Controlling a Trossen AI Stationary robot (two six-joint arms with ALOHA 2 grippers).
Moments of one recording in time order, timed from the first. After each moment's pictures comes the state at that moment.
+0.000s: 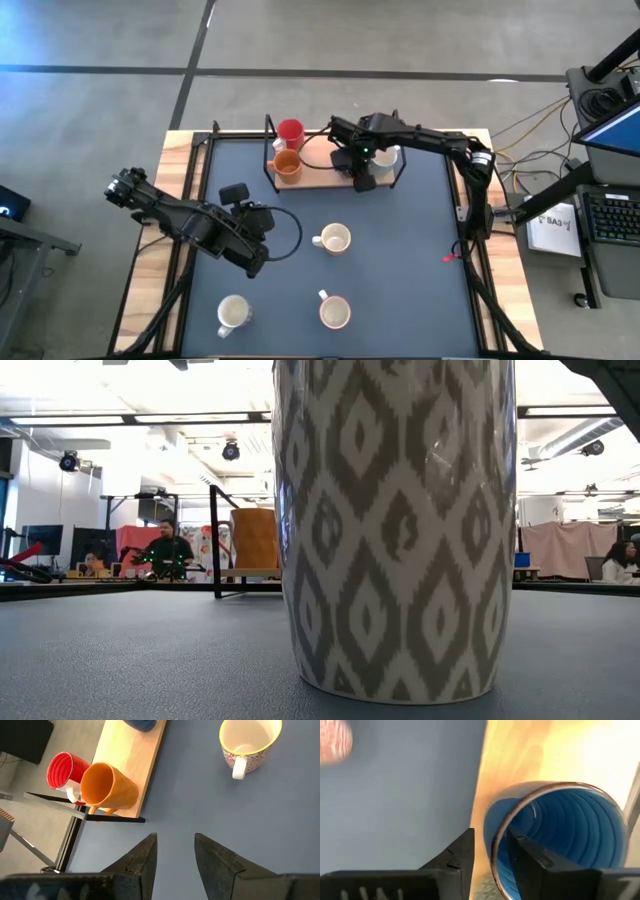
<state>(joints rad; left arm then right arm) -0.47 1.54 1.67 -1.54 -0.65 -0.68 -0.39 1.94 1.79 -1.17 -0.05 -0.62</state>
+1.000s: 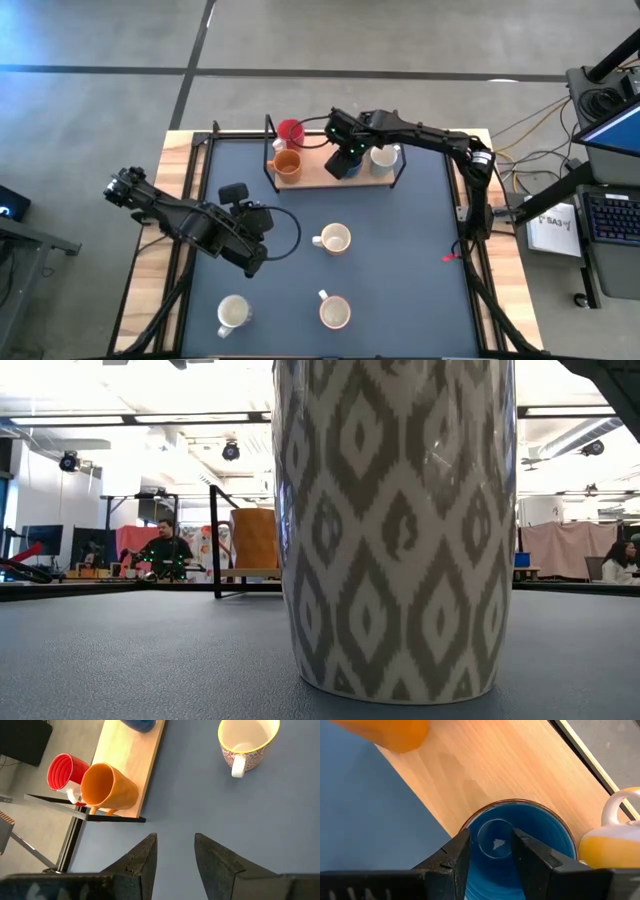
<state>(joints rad) -0.47 1.54 1.67 -1.54 -0.65 -0.66 -0.40 1.94 1.82 -1.03 0.05 0.22</state>
